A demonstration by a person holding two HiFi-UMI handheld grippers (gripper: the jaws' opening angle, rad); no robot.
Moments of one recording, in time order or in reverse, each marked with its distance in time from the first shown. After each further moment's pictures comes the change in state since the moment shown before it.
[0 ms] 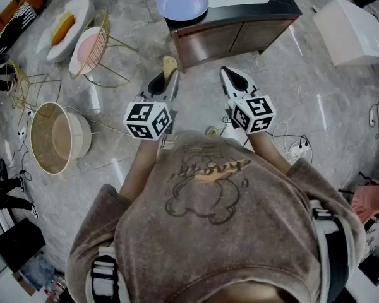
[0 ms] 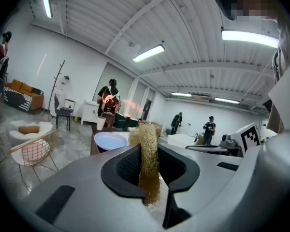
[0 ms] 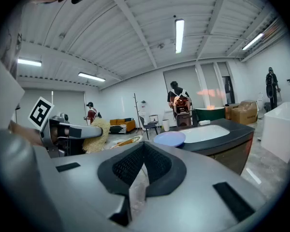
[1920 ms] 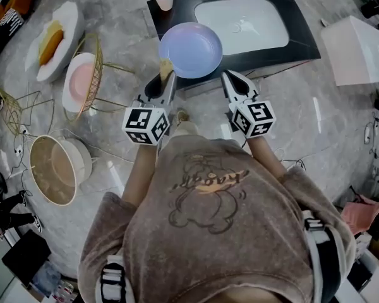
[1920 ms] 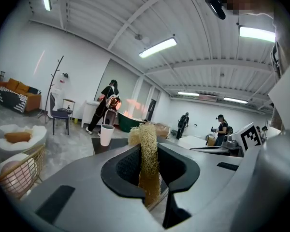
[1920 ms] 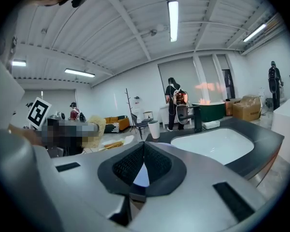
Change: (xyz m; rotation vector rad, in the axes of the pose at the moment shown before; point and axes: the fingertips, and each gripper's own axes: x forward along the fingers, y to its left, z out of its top) left arm 0.249 0.212 0.085 0.011 -0.001 0.014; right arm 0.289 -0.159 0.053 0.036 0.044 -0.034
